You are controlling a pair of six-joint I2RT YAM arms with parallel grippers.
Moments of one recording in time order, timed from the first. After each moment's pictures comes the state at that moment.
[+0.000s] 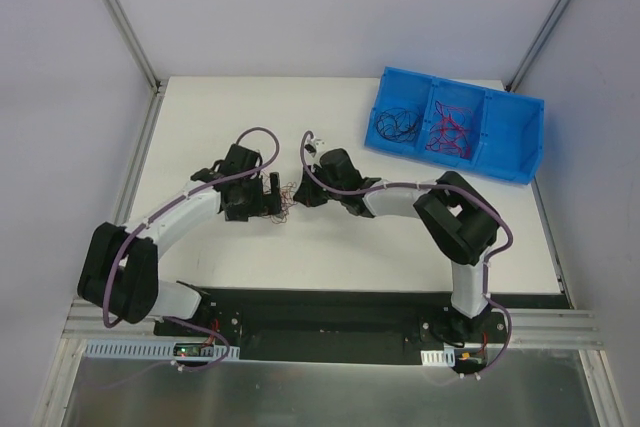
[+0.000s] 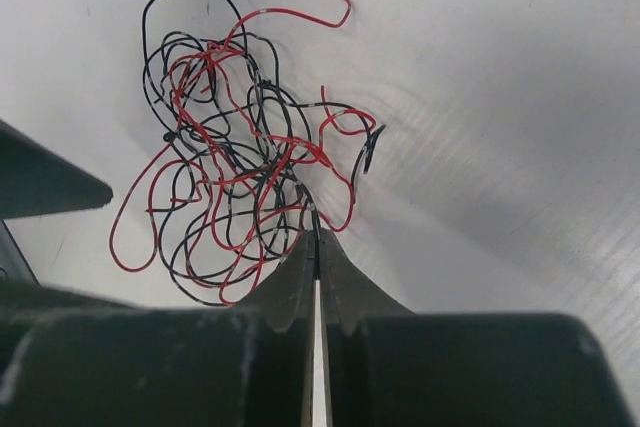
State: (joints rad) left arm -0.39 1.33 0.82 -0.58 0.13 -0.51; right arm 0.82 1.95 1.09 0.27 -0.22 0.51
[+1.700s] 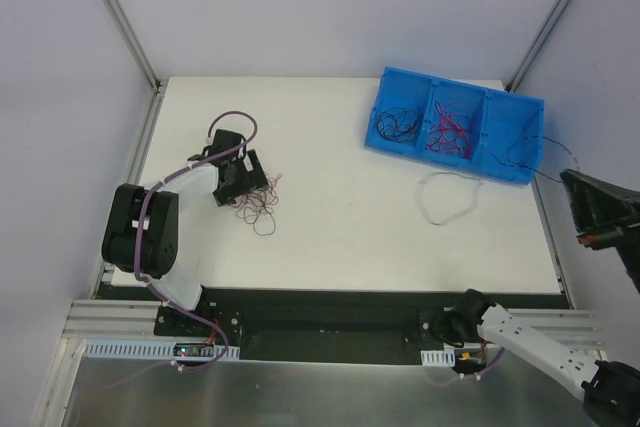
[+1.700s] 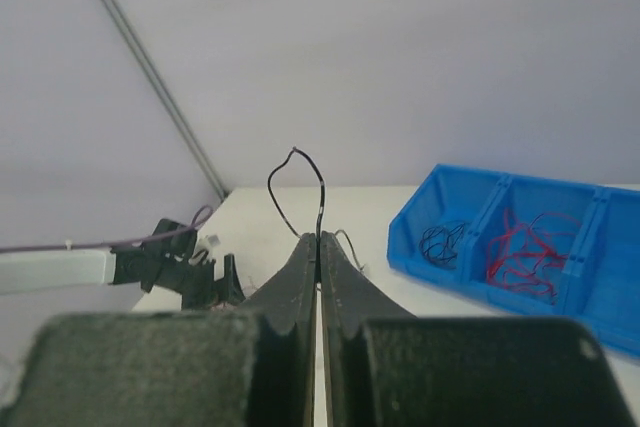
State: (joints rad) left arm -0.21 1.62 0.92 -0.38 0.02 -0.62; right arm 0.82 0.54 1.64 -0.89 0.41 0.21
